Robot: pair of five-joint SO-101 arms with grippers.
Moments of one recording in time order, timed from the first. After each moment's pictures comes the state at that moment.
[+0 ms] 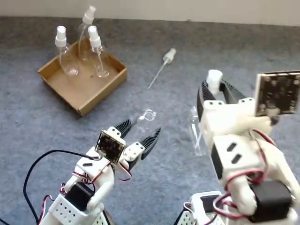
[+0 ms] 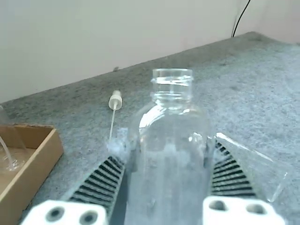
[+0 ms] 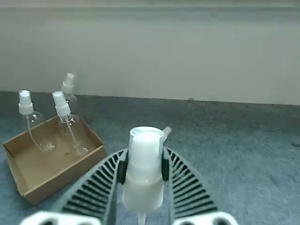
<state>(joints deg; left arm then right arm) 29.7 -103.6 96.0 24.7 4.5 -9.6 -57.1 10.6 72.4 -1.9</state>
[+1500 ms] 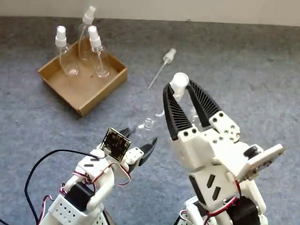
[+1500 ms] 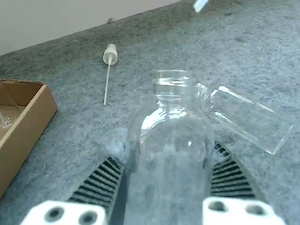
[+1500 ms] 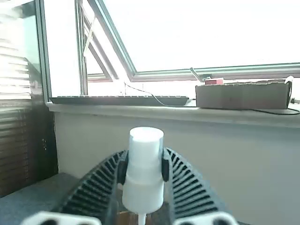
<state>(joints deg) 29.7 -103.6 96.0 37.1 4.5 -27.9 -85.5 48.3 28.3 -1.9</state>
